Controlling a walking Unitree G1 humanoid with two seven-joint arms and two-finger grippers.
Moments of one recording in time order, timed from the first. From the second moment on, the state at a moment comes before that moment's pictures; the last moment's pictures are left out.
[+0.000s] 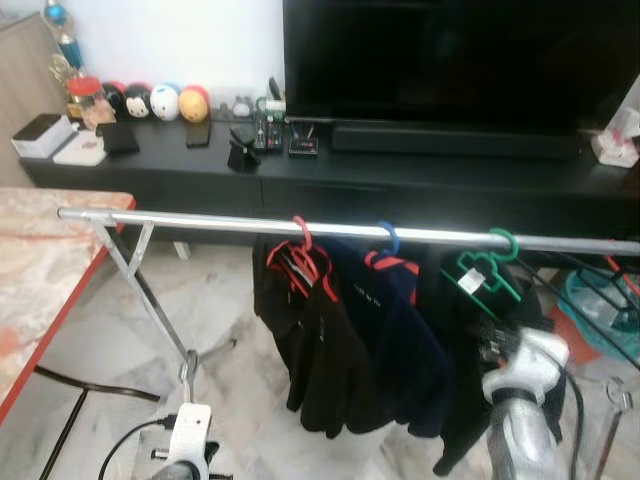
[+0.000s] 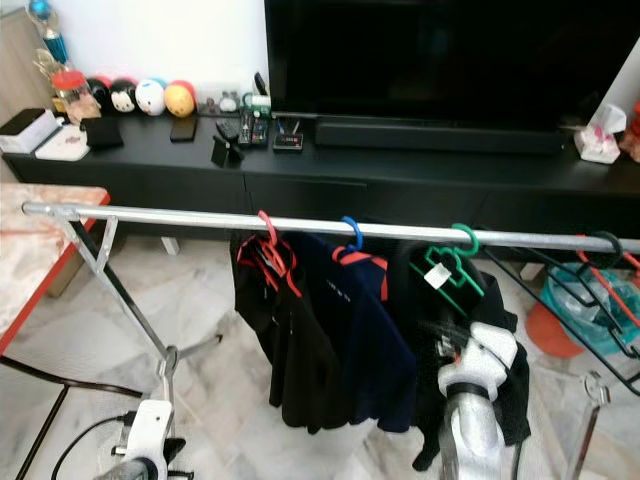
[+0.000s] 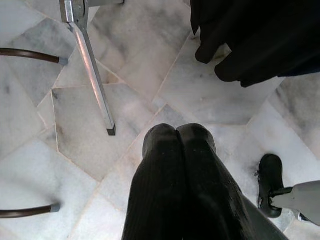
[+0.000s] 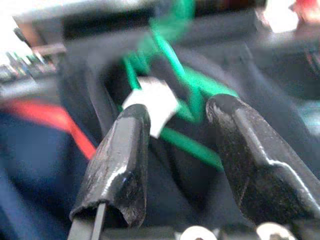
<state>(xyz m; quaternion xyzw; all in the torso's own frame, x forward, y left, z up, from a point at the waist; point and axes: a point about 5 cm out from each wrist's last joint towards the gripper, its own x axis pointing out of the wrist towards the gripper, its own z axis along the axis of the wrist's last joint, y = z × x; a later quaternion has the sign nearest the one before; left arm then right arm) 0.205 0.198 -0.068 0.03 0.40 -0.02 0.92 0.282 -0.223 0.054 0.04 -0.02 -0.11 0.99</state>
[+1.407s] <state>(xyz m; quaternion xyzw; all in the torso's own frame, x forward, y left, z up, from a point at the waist) 0.205 0.195 -0.068 0.01 0.39 -0.03 0.92 0.287 -0.204 0.122 -0.01 -0.16 -0.08 0.98</state>
